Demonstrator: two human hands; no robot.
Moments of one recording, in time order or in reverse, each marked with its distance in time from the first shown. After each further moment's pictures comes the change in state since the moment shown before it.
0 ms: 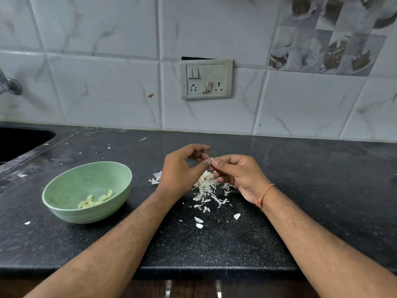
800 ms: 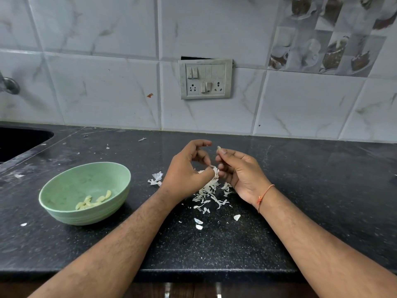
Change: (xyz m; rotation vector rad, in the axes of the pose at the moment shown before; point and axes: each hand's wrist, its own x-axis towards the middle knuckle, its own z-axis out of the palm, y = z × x) left_hand -0.006 0.015 0.001 -0.069 -0.123 -0.013; right_hand 0.003 -0.005 0.009 0.246 0.123 0.038
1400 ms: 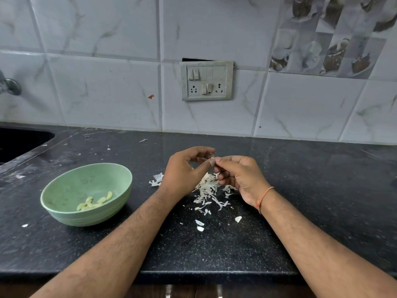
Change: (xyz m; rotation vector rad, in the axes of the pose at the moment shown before) left_hand 0.010 -0.008 -0.003 0.073 0.061 -0.023; right_hand -0.001 0.003 -0.003 -0.259 -0.030 -0.047
